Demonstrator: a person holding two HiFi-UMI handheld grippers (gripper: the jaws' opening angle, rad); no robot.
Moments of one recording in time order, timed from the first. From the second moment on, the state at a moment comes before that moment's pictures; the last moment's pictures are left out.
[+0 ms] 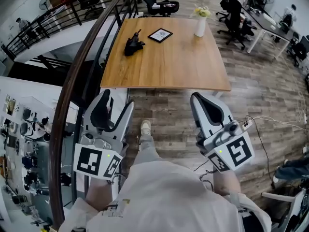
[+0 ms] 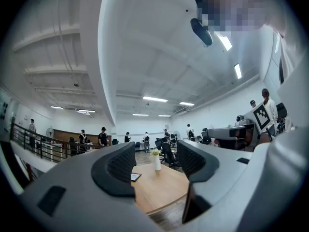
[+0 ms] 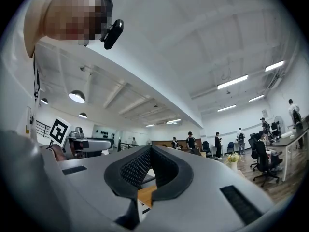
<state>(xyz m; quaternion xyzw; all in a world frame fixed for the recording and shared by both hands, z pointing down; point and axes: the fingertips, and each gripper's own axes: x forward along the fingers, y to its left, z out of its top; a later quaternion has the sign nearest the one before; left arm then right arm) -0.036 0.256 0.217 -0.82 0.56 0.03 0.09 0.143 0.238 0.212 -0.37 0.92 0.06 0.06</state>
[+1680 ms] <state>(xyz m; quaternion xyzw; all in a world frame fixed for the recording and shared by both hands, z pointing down) -0.217 -0.245 0.322 -0.84 0.51 -0.16 0.02 -0.054 -0.254 0.298 -0.42 0.90 -0.08 -0.05</state>
